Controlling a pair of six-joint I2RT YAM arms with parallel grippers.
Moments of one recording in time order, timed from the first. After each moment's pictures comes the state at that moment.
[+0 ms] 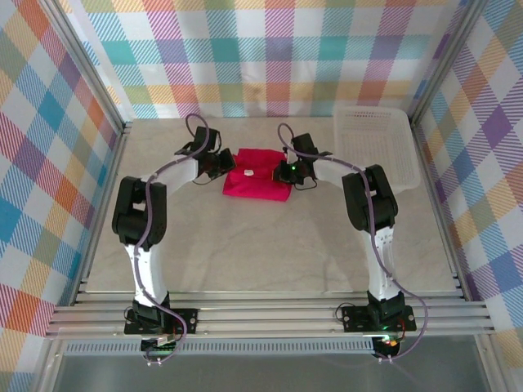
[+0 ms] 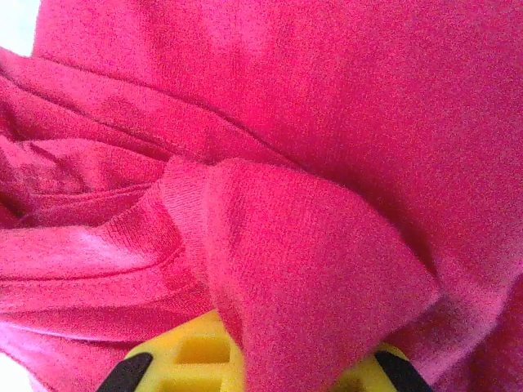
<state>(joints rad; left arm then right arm) -0.26 1.97 1.41 -0.32 0.24 -0.65 0.42 2.23 1.57 -0.31 -0.46 0.49</state>
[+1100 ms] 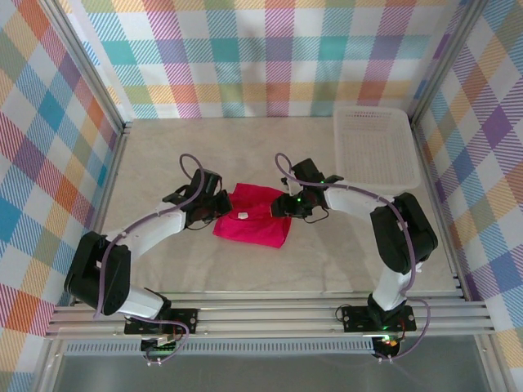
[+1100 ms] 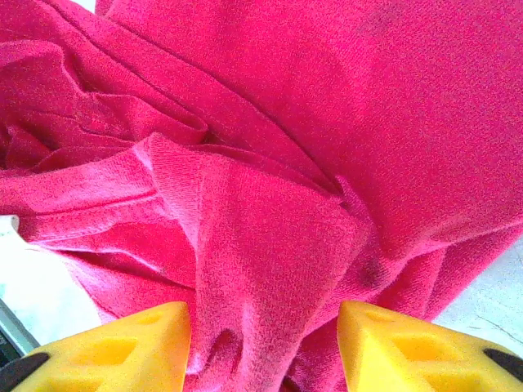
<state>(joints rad) -0.46 1.44 0.88 -0.36 0.07 -0.78 0.56 1.77 1.12 -0.45 -0.43 0.42</state>
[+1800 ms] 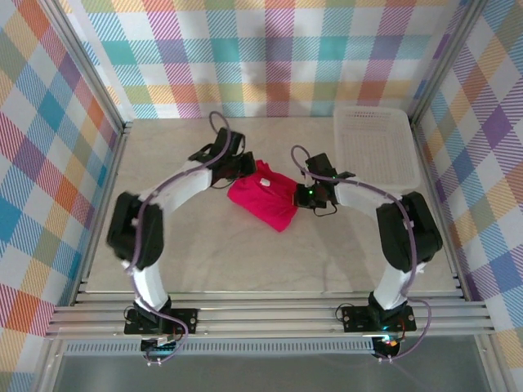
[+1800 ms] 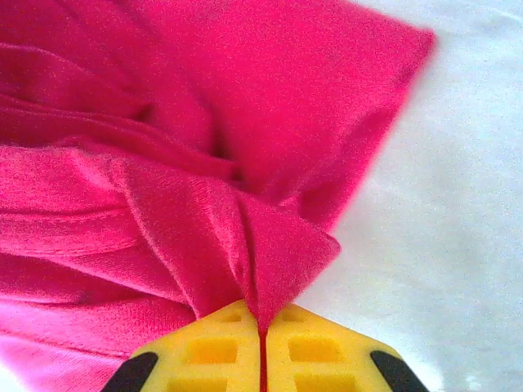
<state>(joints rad) -0.48 1.89 1.49 -0.42 0.13 -0.61 0.43 1.78 1.10 -0.41 -0.23 0.48</state>
